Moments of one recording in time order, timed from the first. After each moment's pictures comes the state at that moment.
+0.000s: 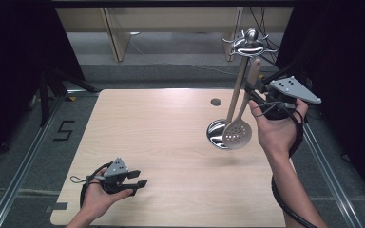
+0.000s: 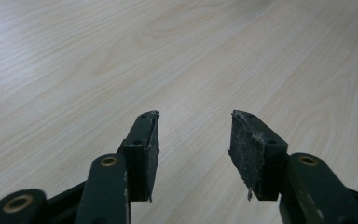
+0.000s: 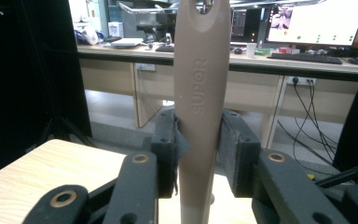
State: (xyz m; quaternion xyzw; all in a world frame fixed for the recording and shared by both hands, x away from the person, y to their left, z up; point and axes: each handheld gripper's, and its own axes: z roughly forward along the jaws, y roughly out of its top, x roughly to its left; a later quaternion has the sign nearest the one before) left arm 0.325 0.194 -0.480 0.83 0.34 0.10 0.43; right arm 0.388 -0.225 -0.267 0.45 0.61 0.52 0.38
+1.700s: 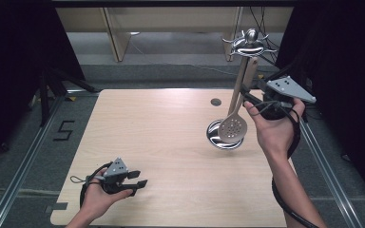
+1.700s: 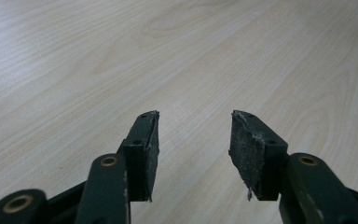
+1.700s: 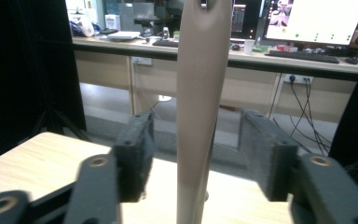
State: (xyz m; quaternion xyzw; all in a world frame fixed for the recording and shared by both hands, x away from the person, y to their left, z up) left arm 0.325 0.194 -0.480 0.83 0.35 0.10 0.43; right arm 0.395 -0.226 -0.276 0.45 0.62 0.51 0.39
